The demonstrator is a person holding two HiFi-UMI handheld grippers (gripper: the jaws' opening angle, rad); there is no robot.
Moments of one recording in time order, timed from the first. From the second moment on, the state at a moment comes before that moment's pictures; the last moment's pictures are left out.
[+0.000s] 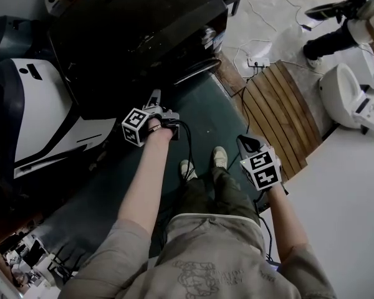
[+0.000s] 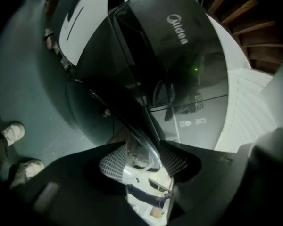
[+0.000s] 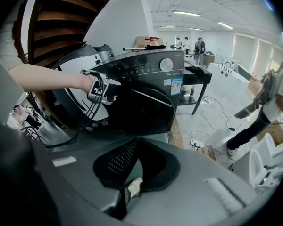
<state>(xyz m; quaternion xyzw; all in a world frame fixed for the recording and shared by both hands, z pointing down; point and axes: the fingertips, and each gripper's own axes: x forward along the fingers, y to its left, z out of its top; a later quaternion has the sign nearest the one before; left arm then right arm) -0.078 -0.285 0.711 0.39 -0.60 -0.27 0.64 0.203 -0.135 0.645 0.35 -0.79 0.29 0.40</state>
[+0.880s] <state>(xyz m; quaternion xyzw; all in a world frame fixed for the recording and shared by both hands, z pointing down) -0.094 -0.214 0.536 0.66 -0.59 -0.01 0.46 0.155 -0.137 0.481 0.40 -0.84 0.21 0.30</state>
